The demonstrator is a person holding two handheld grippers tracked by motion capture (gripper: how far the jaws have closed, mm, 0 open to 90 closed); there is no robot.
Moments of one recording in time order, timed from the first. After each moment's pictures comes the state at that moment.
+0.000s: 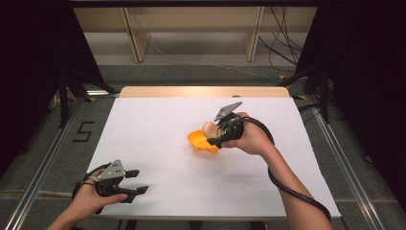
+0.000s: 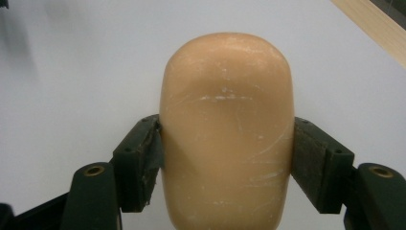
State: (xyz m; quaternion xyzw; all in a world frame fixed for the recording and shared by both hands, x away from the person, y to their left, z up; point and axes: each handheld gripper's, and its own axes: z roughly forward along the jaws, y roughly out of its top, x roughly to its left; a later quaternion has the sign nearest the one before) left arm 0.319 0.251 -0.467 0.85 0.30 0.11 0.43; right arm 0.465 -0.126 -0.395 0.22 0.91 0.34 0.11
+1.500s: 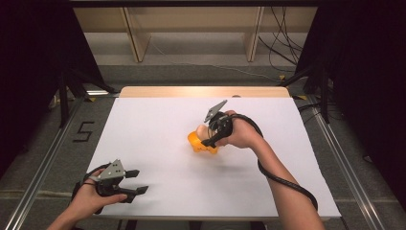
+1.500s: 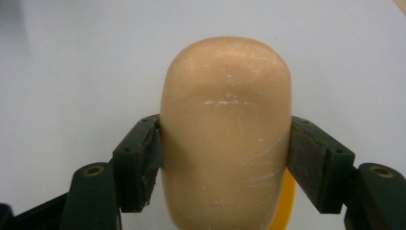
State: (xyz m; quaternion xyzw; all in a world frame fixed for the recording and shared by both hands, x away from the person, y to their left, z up) left arm 0.318 0.251 -0.466 0.84 0.31 0.11 0.43; right arm 0.488 -0.102 -0.411 0.17 0.94 0.30 0.08
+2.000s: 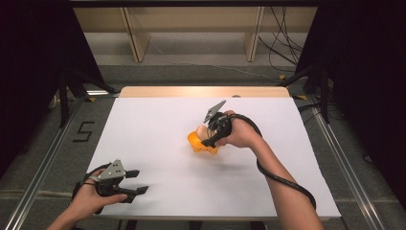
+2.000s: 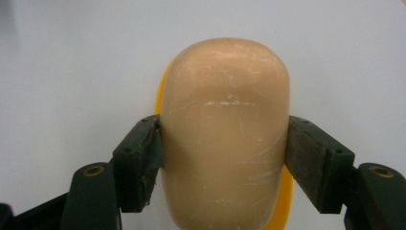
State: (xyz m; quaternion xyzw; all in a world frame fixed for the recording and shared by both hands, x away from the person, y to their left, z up) left arm 0.319 0.251 -0.466 0.85 0.30 0.11 0.43; right arm 0.493 -0.100 -0.416 0.16 0.94 0.29 0.08
